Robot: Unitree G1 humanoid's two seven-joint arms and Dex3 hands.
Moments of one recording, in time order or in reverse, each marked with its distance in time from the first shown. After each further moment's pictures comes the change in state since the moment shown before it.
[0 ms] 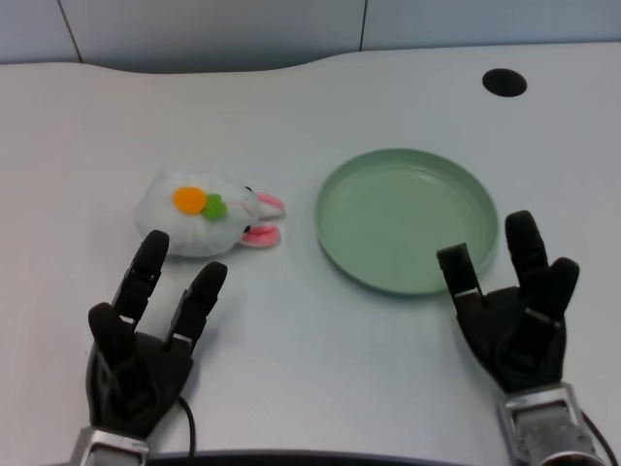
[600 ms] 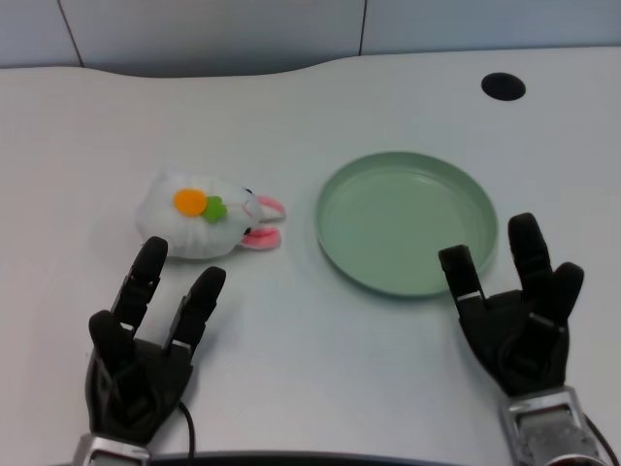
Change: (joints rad) left arm 0.012 -0.006 -0.003 -0.014 -0.001 0.004 0.013; right arm -0.004 -0.004 -0.002 0.001 0.001 0.014 0.005
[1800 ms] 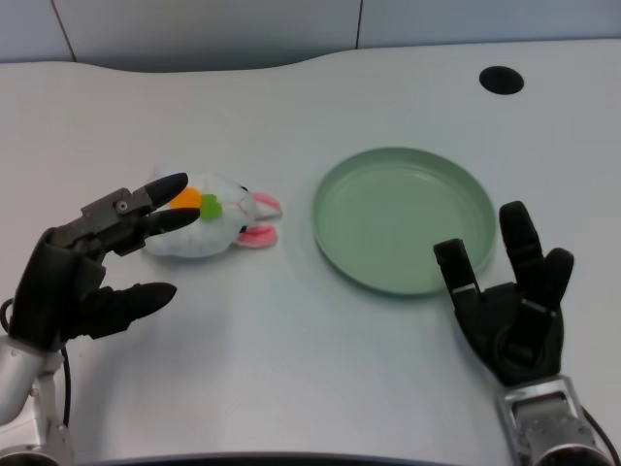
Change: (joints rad) left arm -0.066 0.219 -0.271 -0.117 0.486 -0.907 0.346; right arm -0.029 -0.008 0.014 0.014 -0.004 -0.004 -0.063
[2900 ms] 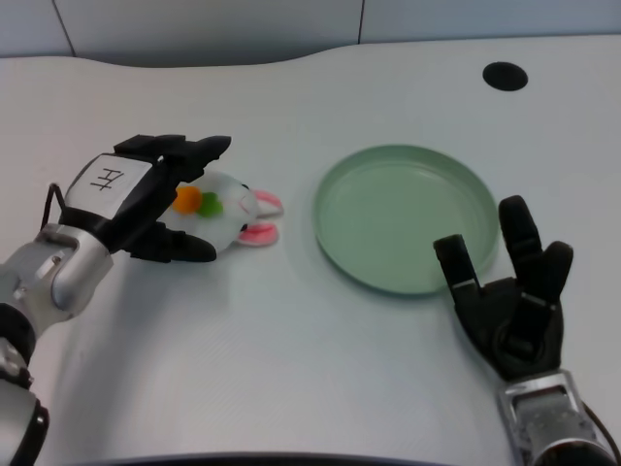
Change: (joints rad) left arm -0.433 0.238 -0.759 0.328 1.046 0.405 1.225; right arm -0.012 -0.005 0.000 -0.001 -0.002 0.008 -0.014
